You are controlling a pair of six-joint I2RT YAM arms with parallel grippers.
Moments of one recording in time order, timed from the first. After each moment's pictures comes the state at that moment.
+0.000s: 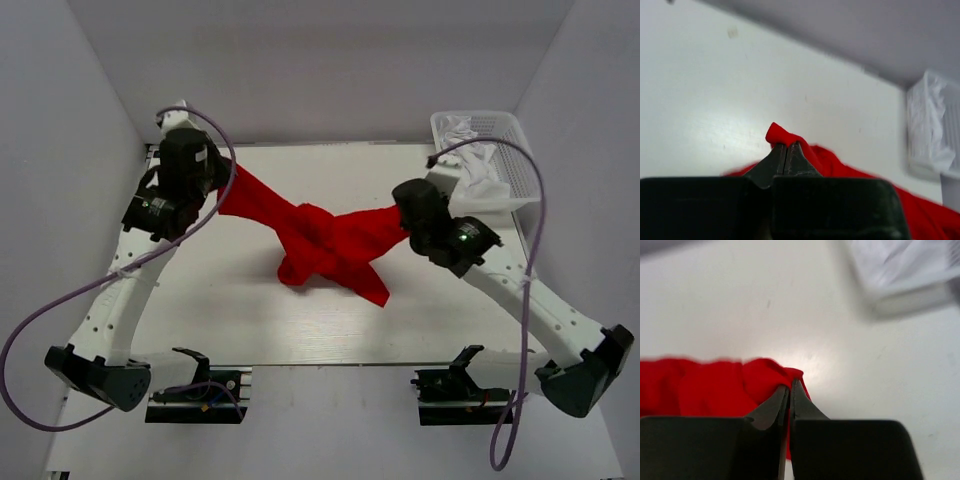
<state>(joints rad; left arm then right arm) -0.36 1.23 1.44 -0.65 -0.26 -0.58 0.76 1.21 1.19 -0.74 0.69 0.65</state>
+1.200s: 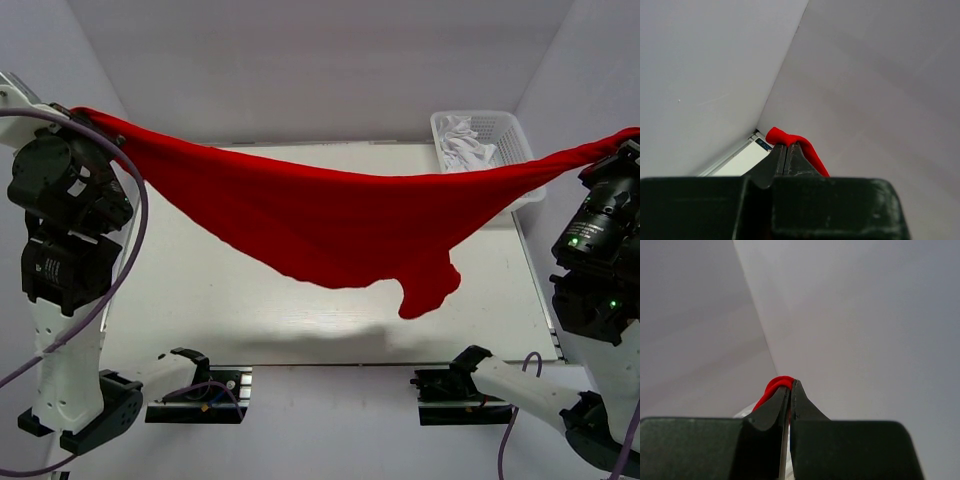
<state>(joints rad) -0.36 1.12 1.98 -0.61 -0.93 -0.24 0.68 0.87 1.56 0.26 1.19 -0.68</state>
